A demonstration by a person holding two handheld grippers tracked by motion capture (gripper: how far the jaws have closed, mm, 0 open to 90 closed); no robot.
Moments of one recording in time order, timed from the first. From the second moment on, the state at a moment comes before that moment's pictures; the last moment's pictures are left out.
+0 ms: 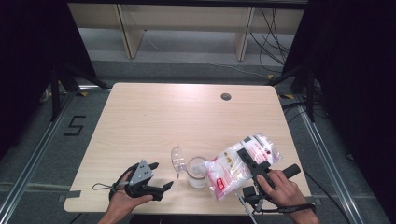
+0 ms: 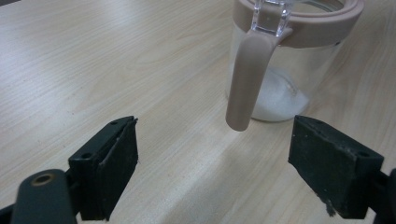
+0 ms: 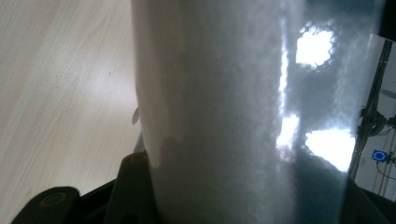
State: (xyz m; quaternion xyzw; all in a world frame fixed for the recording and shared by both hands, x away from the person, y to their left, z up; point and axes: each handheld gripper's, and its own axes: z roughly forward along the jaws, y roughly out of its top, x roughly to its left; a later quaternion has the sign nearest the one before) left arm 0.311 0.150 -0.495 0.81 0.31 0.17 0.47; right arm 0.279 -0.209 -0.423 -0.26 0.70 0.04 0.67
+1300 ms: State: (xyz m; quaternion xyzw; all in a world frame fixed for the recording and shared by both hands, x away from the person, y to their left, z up) left arm 0.311 0.152 -0.494 0.81 0.31 0.18 0.47; right arm 0.277 -0.207 -0.424 -0.27 0.69 0.02 0.67
